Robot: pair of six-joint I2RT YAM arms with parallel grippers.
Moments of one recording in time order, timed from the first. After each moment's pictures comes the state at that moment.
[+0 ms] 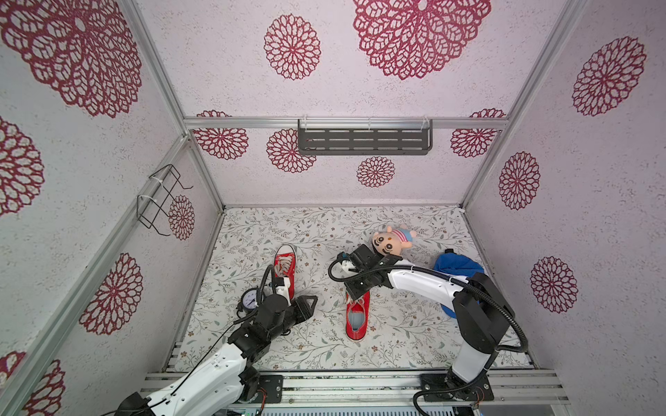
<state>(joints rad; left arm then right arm) -0.63 0.80 0.26 0.04 0.02 -0.97 0.80 1.74 1.23 -0.58 -0.13 0.12</state>
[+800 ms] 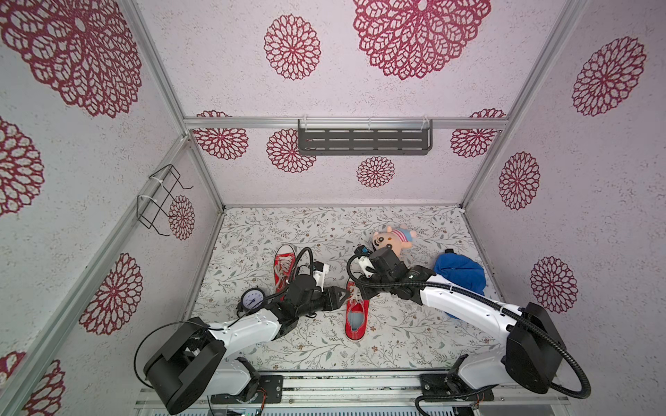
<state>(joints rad) -0.74 1.36 0.49 0.41 0.29 -0.83 0.79 1.42 1.01 -0.43 -0.10 0.28</state>
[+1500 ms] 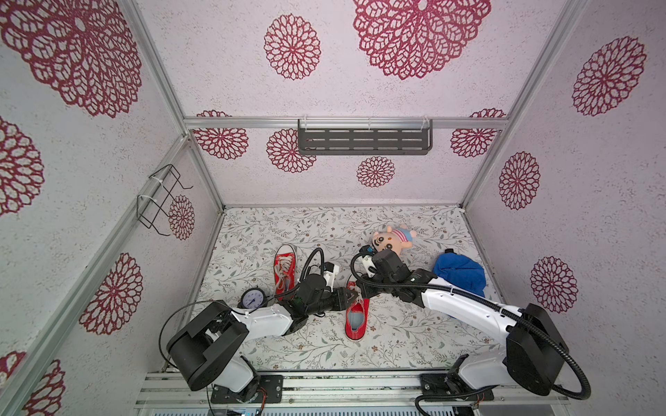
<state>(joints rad) -0.77 1.52 0.56 0.49 0.29 -0.82 0.77 1.41 0.96 -0.36 -0.10 0.37</state>
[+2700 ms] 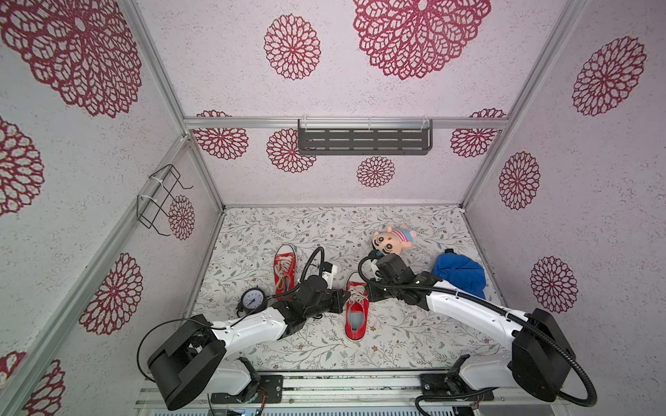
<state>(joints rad) -0.81 1.35 0.54 0.29 0.12 -0.74 0.75 1.37 0.90 -0.44 -0.05 0.45</state>
